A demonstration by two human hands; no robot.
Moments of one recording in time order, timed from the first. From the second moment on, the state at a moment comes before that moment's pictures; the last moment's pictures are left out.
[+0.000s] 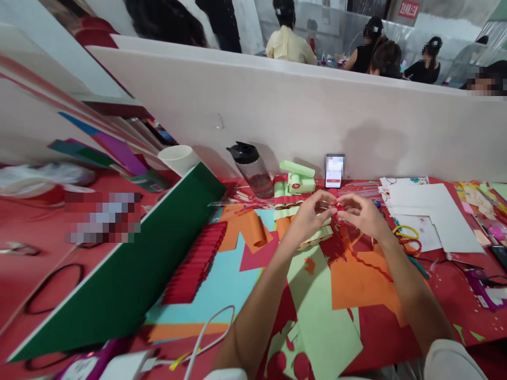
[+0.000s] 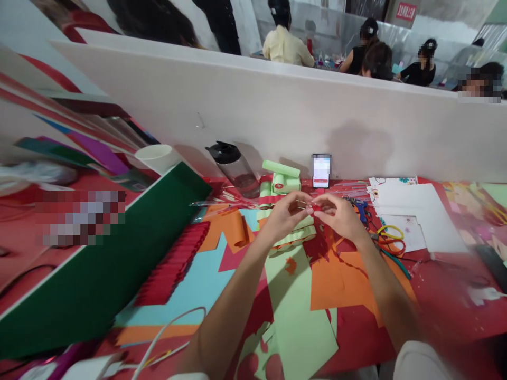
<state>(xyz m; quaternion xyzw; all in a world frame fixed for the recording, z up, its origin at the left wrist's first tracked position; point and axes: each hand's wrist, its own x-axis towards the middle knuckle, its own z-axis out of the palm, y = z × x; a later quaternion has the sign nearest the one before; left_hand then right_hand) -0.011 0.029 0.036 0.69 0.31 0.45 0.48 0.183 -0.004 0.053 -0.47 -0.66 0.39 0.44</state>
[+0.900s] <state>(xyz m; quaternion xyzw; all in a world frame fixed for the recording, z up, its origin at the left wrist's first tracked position) -0.057 0.157 -0.001 0.63 0.65 0.33 0.26 0.117 0.157 -0.015 -0.51 -0.75 0.09 0.41</state>
